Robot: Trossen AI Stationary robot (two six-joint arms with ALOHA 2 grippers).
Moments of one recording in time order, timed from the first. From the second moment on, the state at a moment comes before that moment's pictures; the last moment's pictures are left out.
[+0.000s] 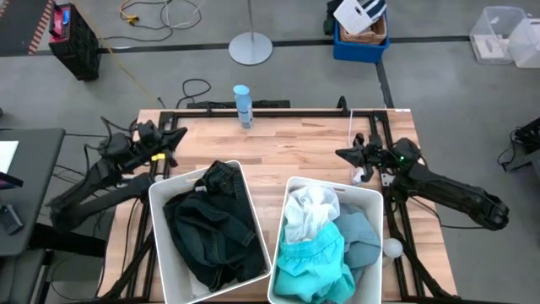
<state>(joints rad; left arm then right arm) 0.54 0.17 0.50 -0.25 -0.10 -0.18 -0.62 0.41 0.08 0.52 -0.53 0.44</state>
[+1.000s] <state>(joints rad) 0.54 0.00 0.11 0.00 -0.23 -0.10 -0.50 0.30 0.01 0.32 -0.28 0.23</state>
